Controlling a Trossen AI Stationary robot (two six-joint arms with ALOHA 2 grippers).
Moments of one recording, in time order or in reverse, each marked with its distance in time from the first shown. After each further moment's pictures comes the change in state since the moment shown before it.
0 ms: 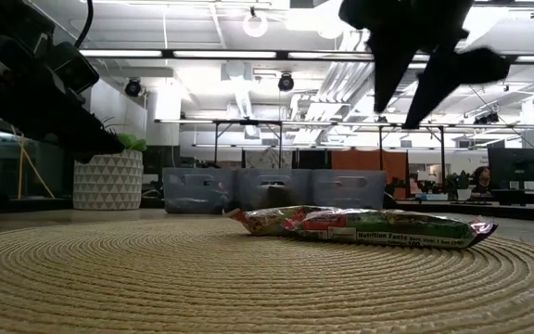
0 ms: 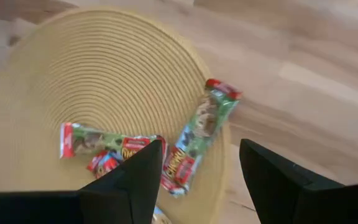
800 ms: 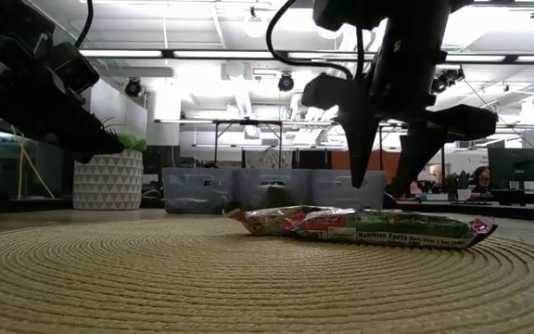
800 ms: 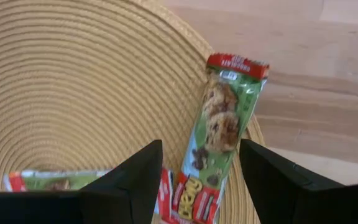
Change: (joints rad) left arm 0.000 0.000 0.000 0.000 0.000 0.000; right arm -0.069 0.242 0.000 0.146 -0.121 0.180
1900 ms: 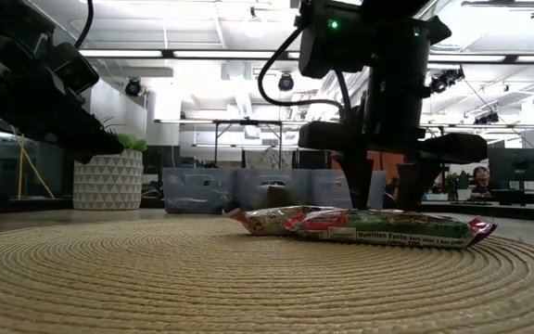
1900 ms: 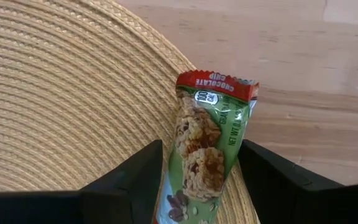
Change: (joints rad) left arm 0.000 0.000 0.000 -0.004 0.000 0.000; right arm -0.070 0.100 0.000 0.000 -0.042 -0.029
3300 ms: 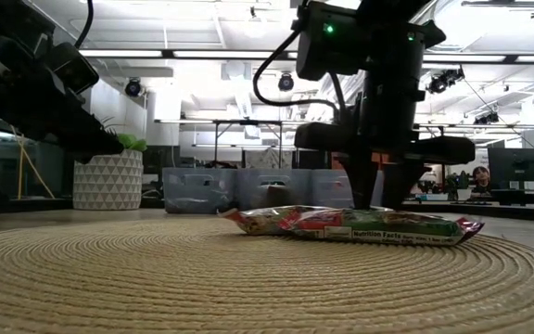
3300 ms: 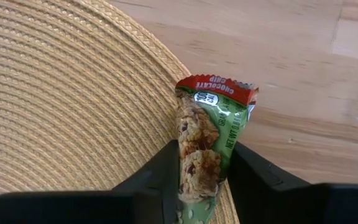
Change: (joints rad) left arm 0.000 0.000 0.000 0.000 0.000 0.000; right arm -0.018 0.001 0.000 0.022 0.004 -0.091
